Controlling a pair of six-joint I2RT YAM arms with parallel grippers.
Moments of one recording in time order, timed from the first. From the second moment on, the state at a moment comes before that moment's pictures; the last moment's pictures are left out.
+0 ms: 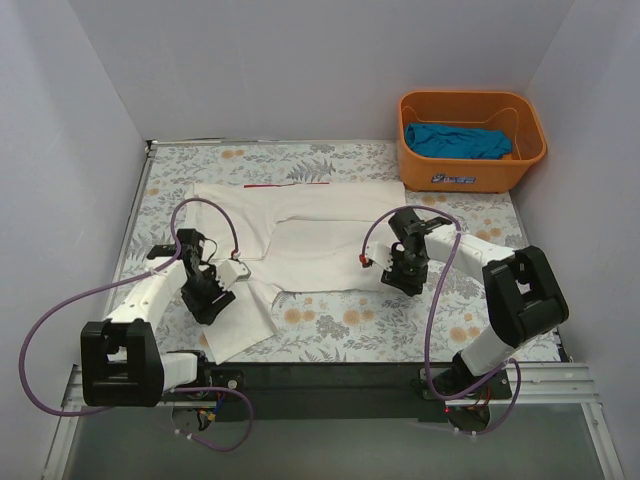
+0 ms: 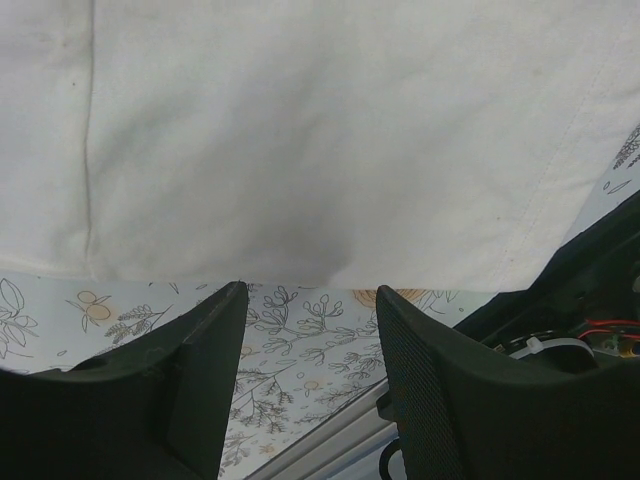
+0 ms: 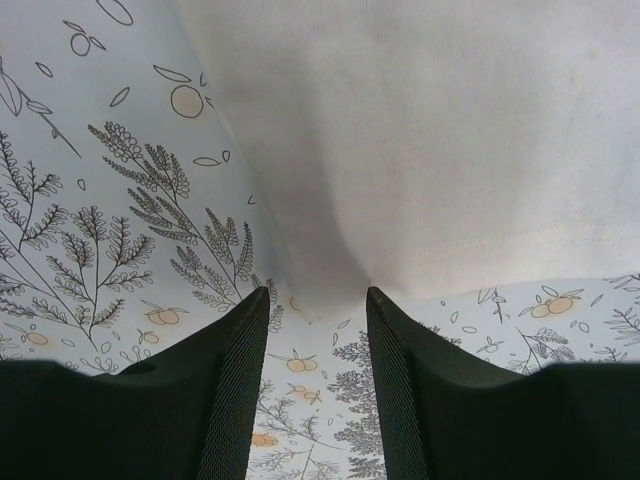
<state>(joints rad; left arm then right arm) -0.02 1.24 0.72 -1.00 0.18 0.93 0.47 1.59 0.94 -0.81 -0.14 -0.87</state>
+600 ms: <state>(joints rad) -0.06 1.22 0.59 -0.87 0.13 0.95 0.47 1.61 0.93 -0.76 -0.10 -0.87</state>
